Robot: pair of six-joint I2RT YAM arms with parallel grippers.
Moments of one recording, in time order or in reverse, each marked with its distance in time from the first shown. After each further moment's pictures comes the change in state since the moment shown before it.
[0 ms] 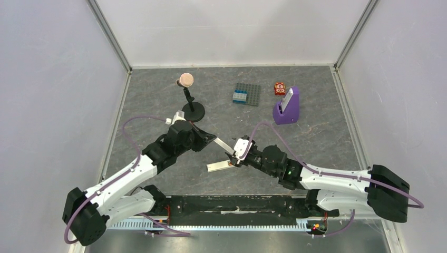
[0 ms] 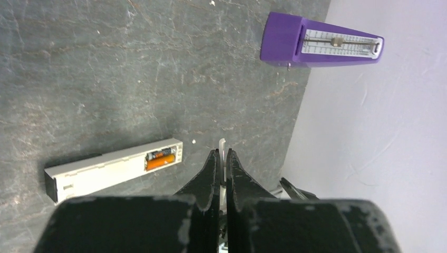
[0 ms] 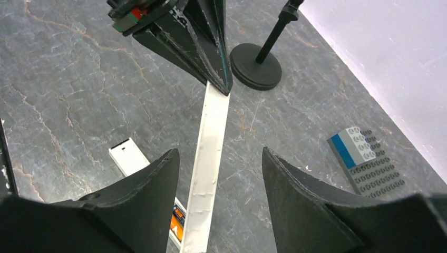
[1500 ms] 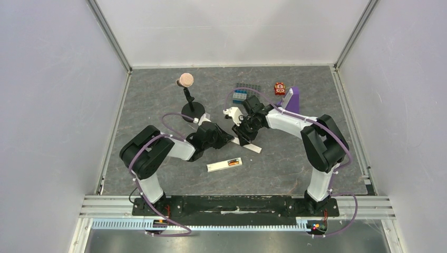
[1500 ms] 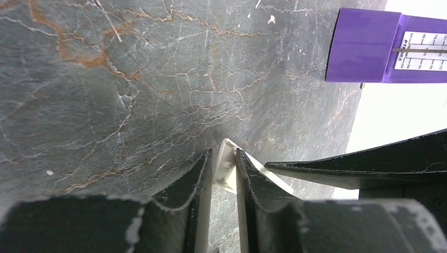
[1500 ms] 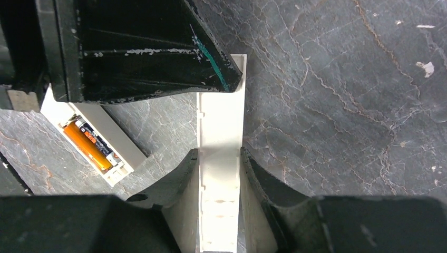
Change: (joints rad) left arm 0.005 0.782 -0.044 0.824 0.089 0.109; right arm -0.517 0.750 0.754 -1.041 -0.537 -0.041
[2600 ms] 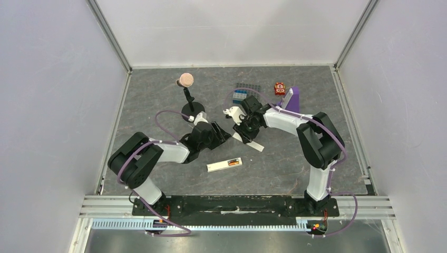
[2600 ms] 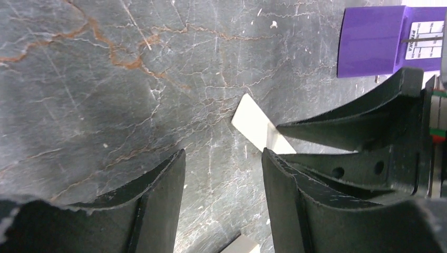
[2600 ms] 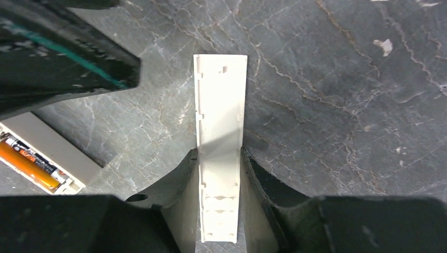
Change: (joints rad) left arm 0.012 -0.138 -0.057 -0.090 -0.054 0.133; right arm -0.001 0.054 0.030 0.001 0.150 0.008
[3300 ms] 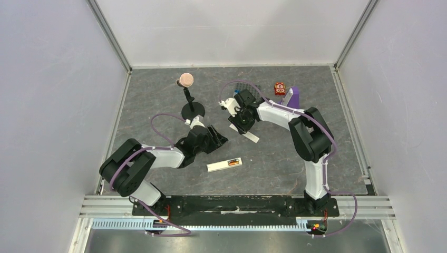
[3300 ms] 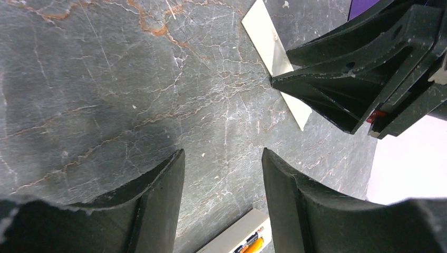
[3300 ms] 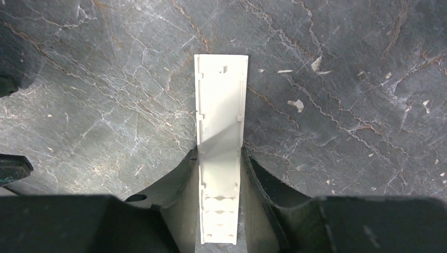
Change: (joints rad) left arm 0.000 -0.092 -0.076 -0.026 0.007 0.002; right arm -0.001 0.140 0.193 -0.031 0.114 0.040
